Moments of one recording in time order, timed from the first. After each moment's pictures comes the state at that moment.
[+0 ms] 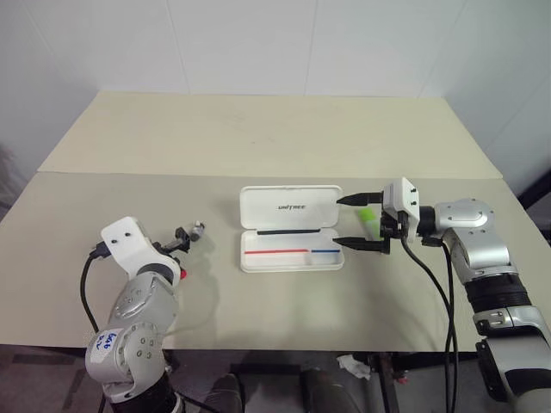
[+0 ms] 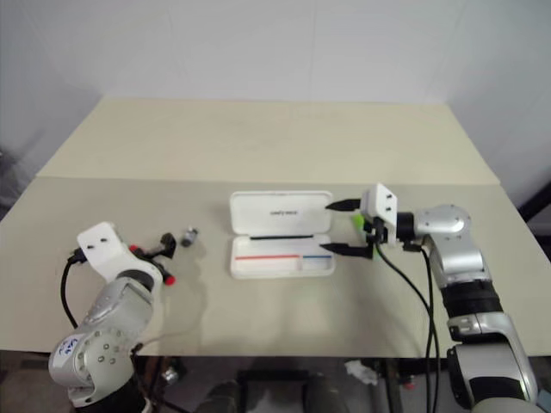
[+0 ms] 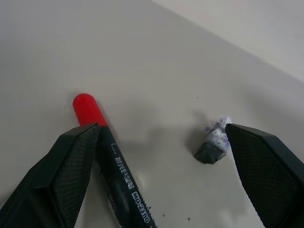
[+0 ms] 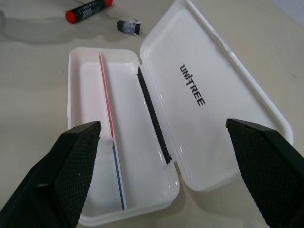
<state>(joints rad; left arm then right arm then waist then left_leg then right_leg) -0.23 -0.07 0.41 -0.70 -0.45 1.11 0.55 -0.70 -0.65 0.07 0.41 0.28 -0.08 1.33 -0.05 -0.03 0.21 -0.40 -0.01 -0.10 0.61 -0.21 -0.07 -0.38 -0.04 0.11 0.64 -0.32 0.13</state>
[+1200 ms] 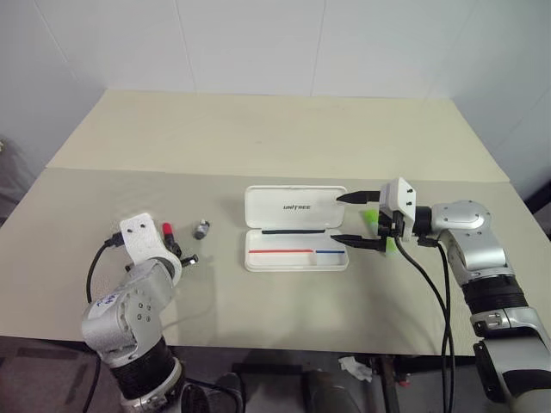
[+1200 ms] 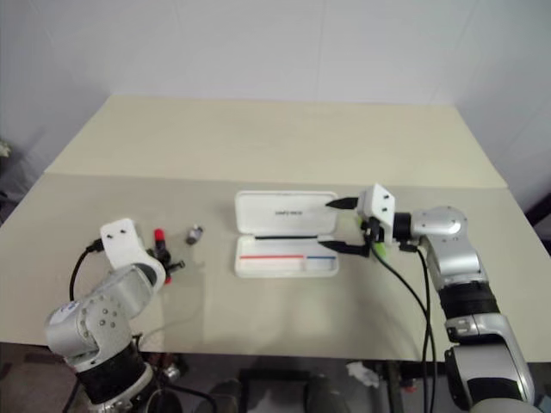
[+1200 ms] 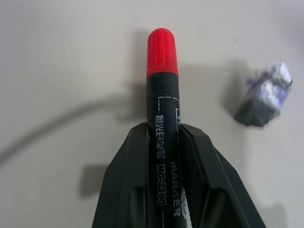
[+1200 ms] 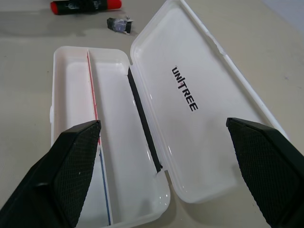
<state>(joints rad) -0.43 0.04 0.47 -0.57 -0.24 1.43 0.35 -0.69 -0.64 0.07 0.40 0.26 -0.09 1.27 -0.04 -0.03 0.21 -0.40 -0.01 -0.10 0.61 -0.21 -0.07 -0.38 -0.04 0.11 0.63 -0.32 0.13</state>
